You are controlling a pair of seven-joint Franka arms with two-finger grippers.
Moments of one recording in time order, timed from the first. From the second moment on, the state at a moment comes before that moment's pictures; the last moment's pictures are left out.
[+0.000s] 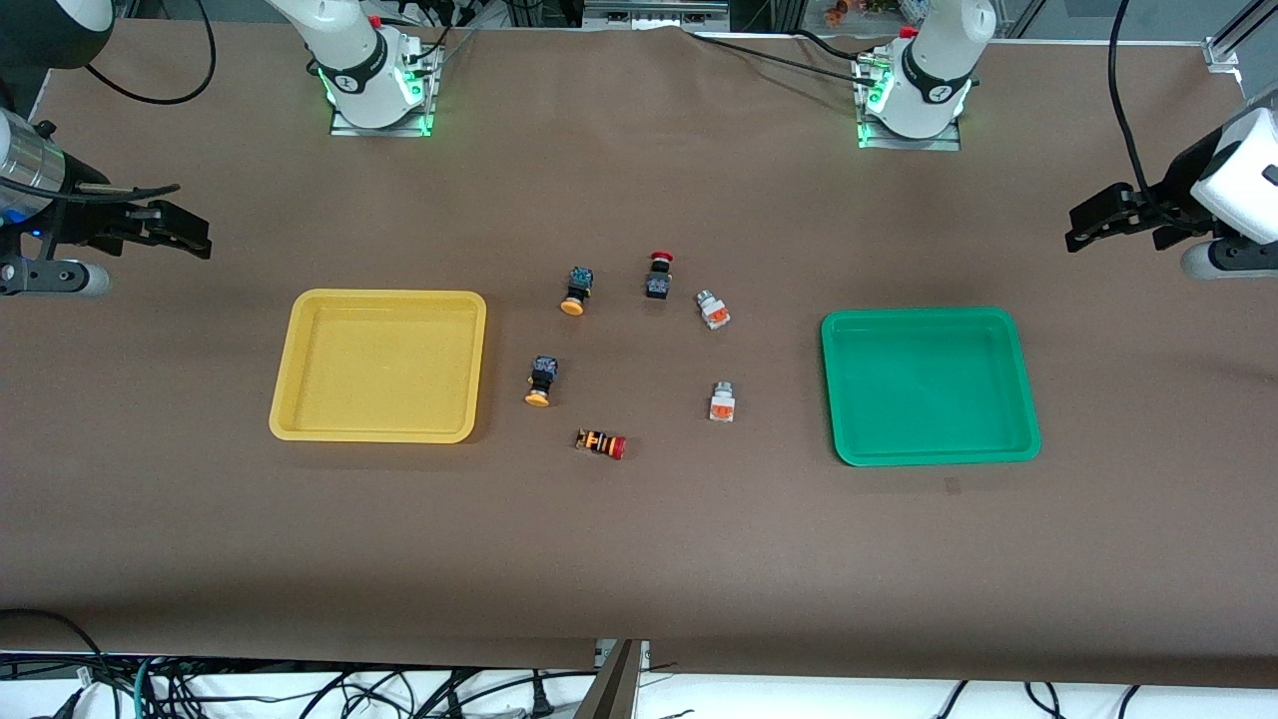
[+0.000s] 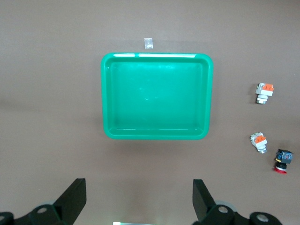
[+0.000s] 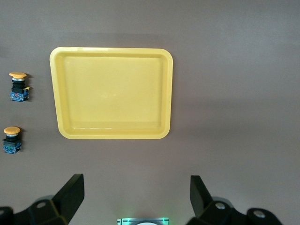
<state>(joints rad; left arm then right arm) 0.03 0.04 -0.07 -1.54 -0.01 1.47 -0.10 0.02 0.10 0.05 -1.52 -0.05 1.48 0.07</state>
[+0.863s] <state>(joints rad) 0.00 0.07 -0.09 -1.55 -0.02 1.45 -0.10 0.08 0.26 0.06 -1.52 -0.03 1.54 0.08</state>
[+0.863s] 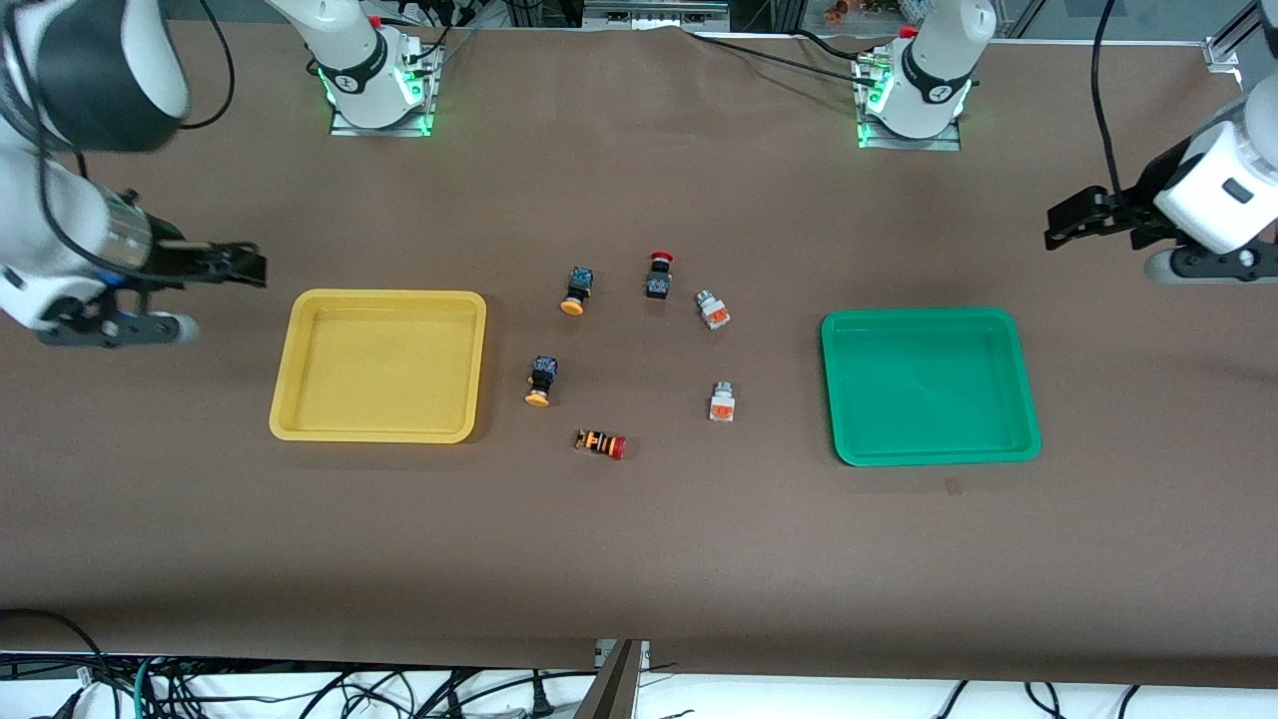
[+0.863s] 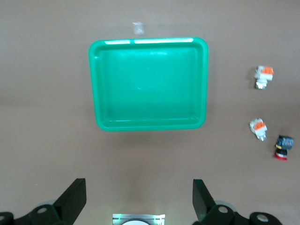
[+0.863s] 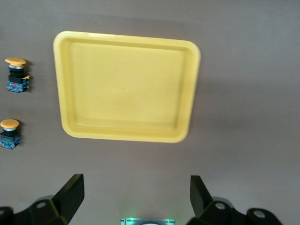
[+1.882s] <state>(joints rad) -0.42 0.69 -0.13 -1.51 -0.03 2.16 -0.47 0.46 0.72 0.06 -1.53 0.07 2.13 0.61</state>
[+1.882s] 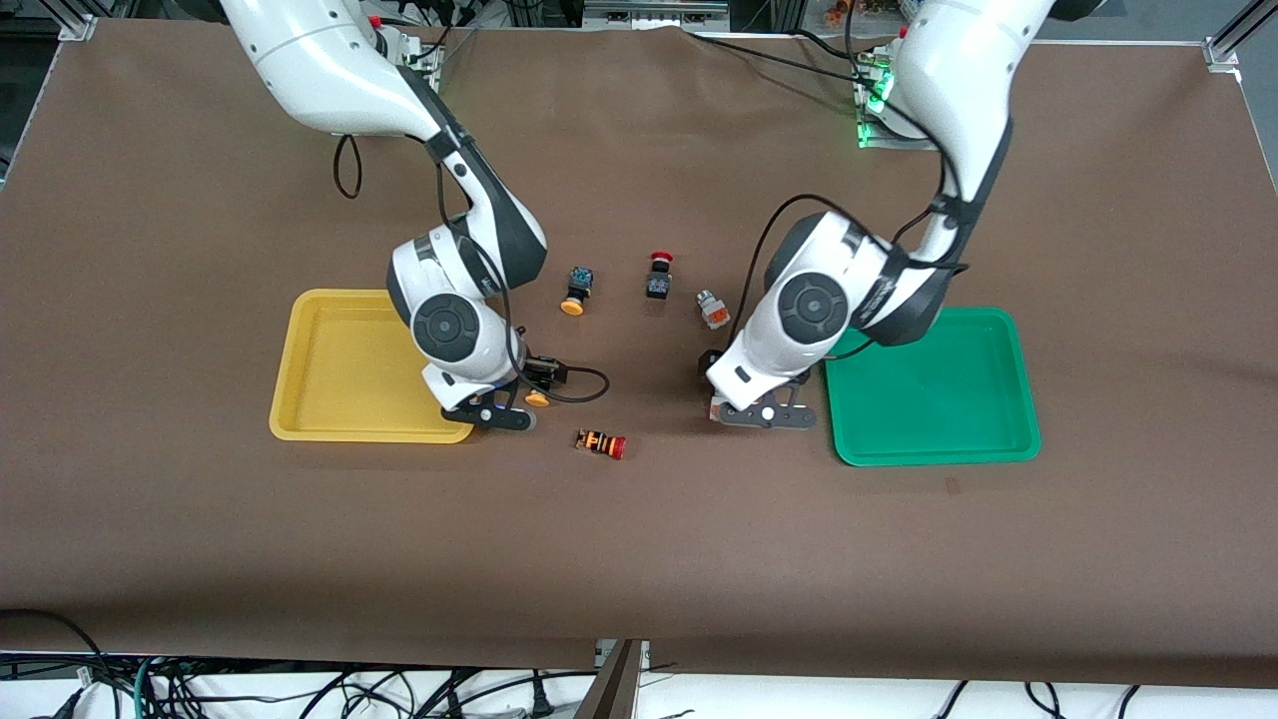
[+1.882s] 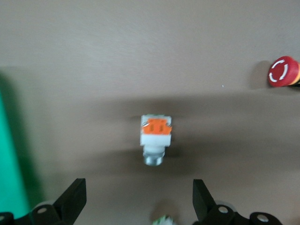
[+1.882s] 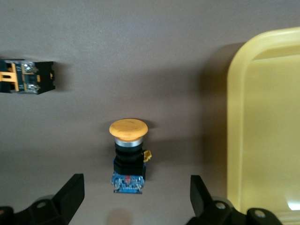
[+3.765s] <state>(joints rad) -0.14 0.62 -0.07 -1.71 0.05 2.04 -0.07 0.30 0.60 -0.22 -1.81 0.07 2.09 -0.06</state>
